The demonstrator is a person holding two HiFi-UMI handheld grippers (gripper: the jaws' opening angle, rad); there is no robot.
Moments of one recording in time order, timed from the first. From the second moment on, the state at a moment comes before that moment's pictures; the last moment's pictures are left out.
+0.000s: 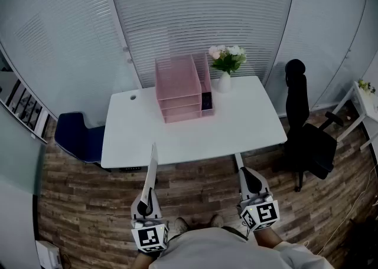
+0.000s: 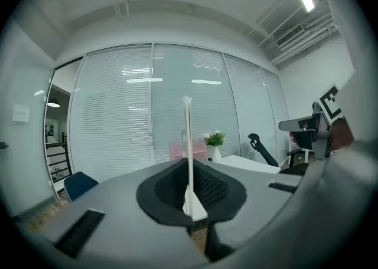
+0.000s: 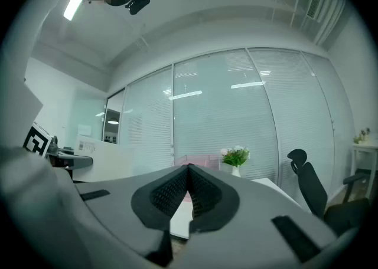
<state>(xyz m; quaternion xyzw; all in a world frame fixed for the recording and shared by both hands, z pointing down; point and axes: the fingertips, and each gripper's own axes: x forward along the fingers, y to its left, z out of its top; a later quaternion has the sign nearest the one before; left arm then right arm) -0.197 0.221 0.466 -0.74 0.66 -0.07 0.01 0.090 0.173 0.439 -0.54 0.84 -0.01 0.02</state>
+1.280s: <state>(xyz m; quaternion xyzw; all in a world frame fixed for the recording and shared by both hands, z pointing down) -0.159 0.174 0.479 -0.71 0.70 -0.09 0.02 0.124 0.129 0.495 -0.48 0.88 -0.06 -0.02</state>
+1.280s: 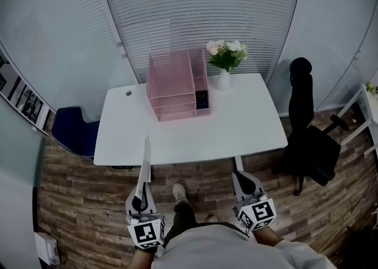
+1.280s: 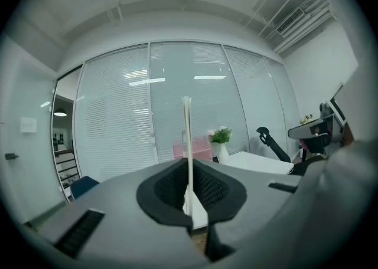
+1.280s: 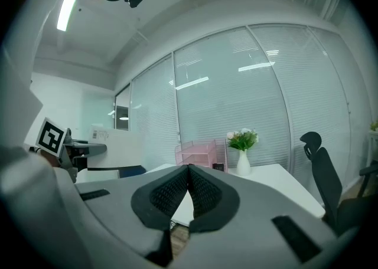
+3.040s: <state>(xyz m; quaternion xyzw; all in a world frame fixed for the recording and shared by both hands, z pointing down) -0.141 -0.287 0.387 -0.66 0.54 -0.37 0.37 0.115 -0.173 0.487 -0.52 0.85 -0.08 -0.03</state>
